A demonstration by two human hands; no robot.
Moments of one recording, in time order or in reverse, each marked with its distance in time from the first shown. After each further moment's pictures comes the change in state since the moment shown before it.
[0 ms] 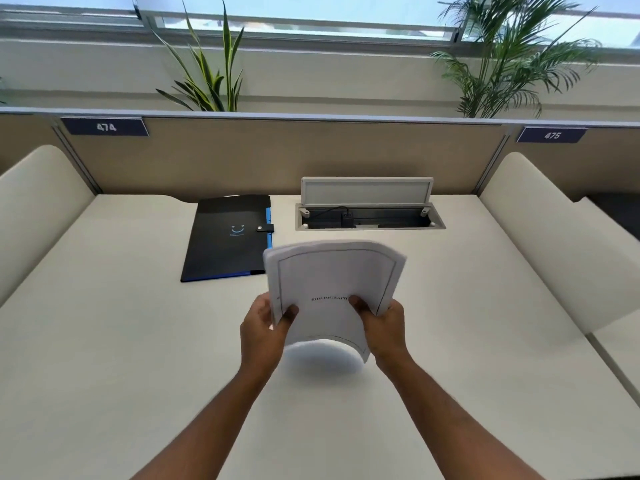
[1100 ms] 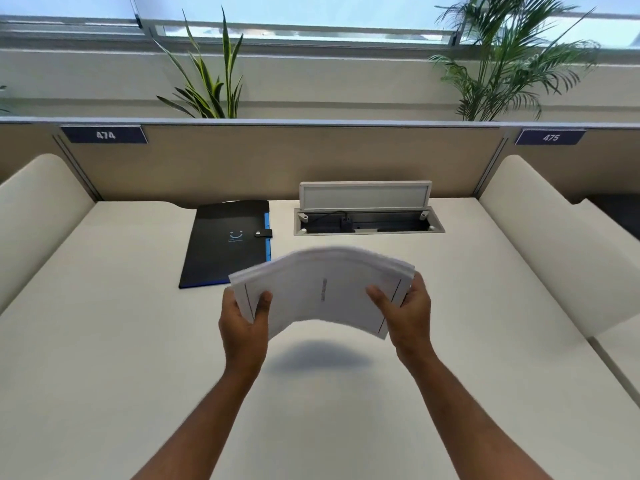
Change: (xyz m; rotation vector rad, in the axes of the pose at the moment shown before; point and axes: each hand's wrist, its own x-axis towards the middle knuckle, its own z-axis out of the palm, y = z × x) left_hand 0.015 0.016 -0.010 -0.064 0.260 0.178; right_hand 0.023 -0.019 -0.035 0.113 -0.034 -0.285
